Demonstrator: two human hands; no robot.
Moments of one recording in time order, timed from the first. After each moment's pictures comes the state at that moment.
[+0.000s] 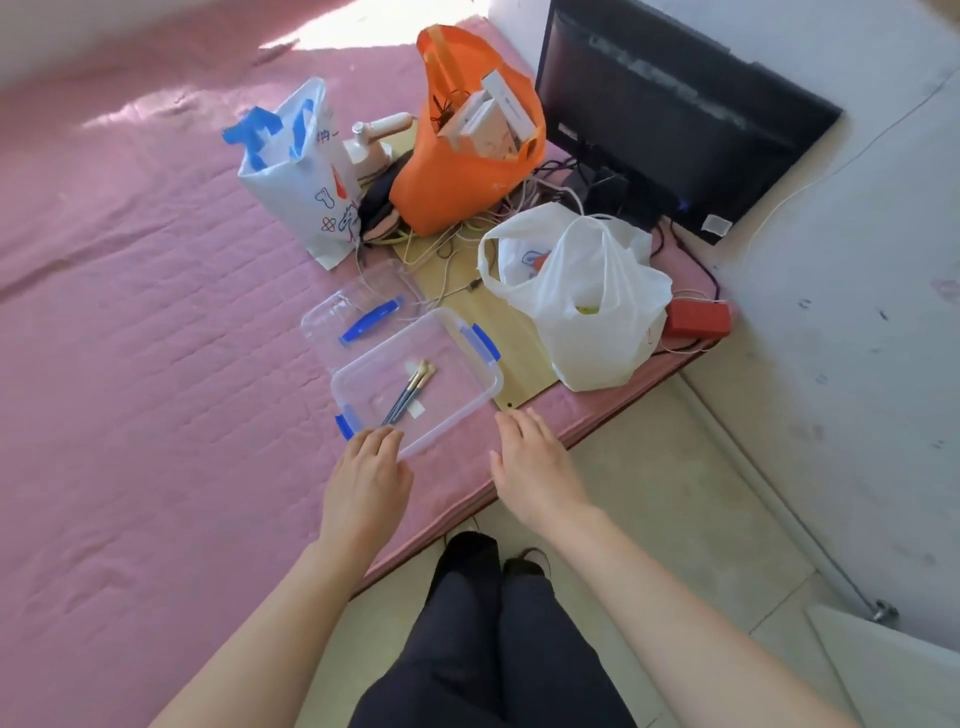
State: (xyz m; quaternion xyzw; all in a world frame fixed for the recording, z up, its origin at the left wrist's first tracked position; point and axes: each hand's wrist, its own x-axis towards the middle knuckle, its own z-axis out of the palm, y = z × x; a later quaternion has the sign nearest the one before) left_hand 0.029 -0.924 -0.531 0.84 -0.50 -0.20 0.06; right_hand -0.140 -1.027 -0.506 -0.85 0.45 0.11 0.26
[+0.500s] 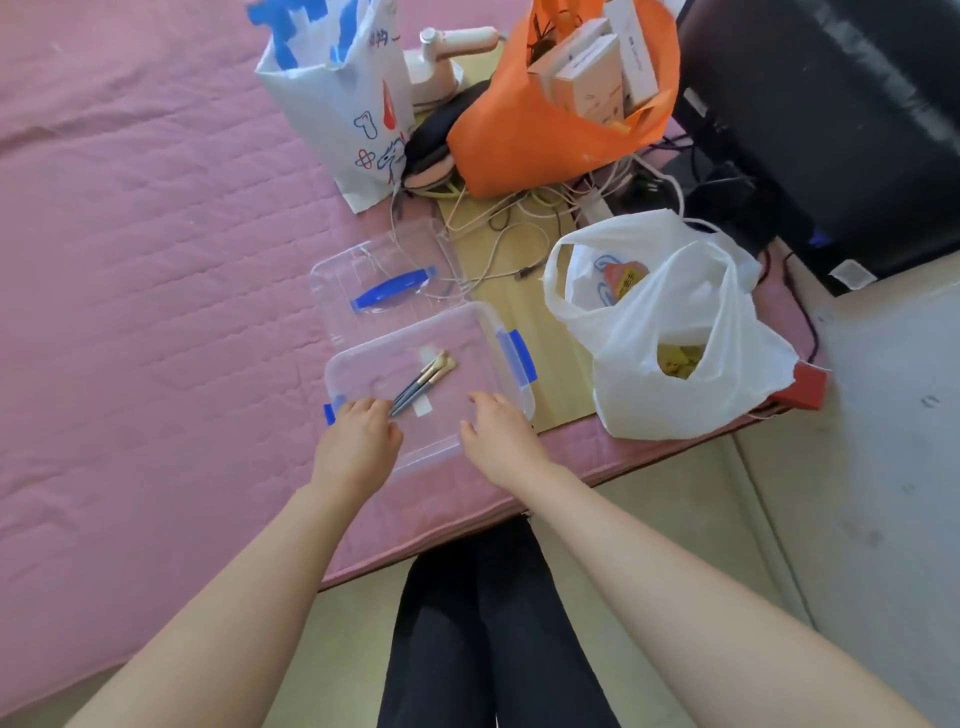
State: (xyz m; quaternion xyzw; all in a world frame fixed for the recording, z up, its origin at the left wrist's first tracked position) left_hand 0.090 -1.007 -0.637 0.88 -0.35 -0.31 0.03; right_hand -0.039 -1.125 -0.611 -0.78 0.42 0.22 0.41
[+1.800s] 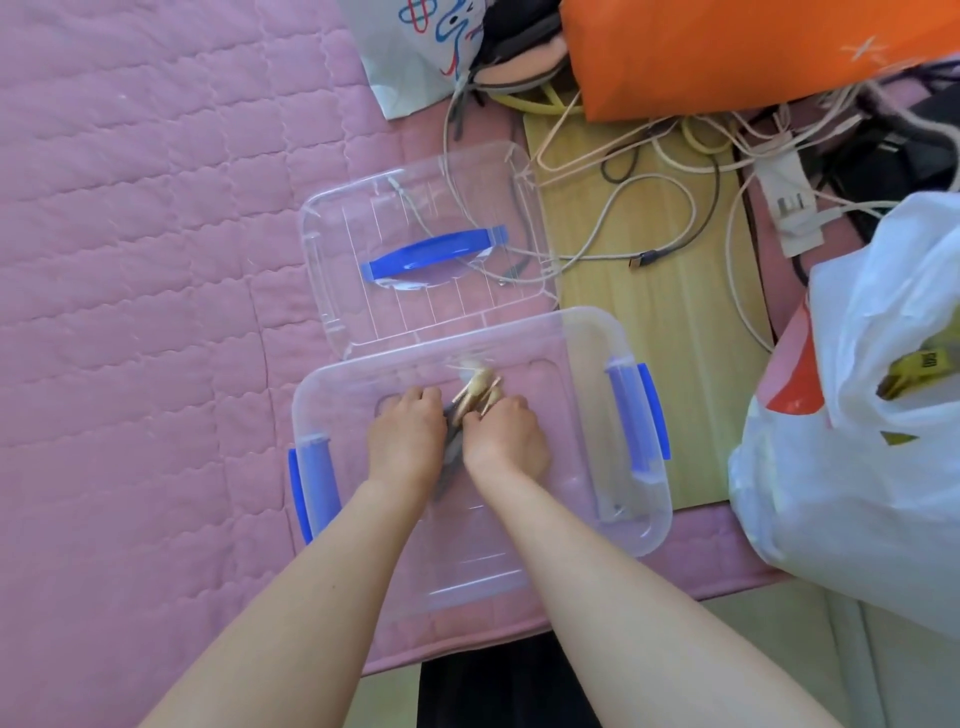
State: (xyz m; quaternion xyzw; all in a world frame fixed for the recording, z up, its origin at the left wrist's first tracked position) left_hand 0.129 -1.059 -0.872 0.91 -0.31 -0.28 0.02; right_hand 0.073 -1.136 -0.855 -0.66 0.64 0.25 0.30
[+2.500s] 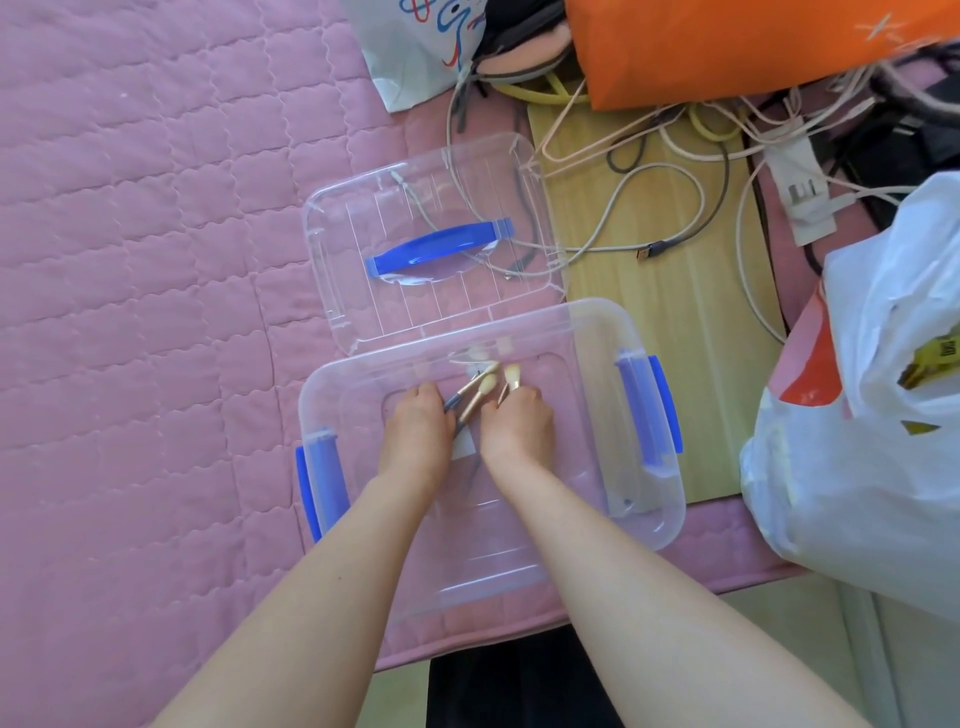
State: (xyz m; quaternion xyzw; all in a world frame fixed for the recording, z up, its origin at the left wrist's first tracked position) left_hand 0.131 -1.063 -0.874 0.90 -0.21 -0.36 0.13; right_hand 0.071 -1.142 -0.859 -0.65 0.65 0.19 0.35
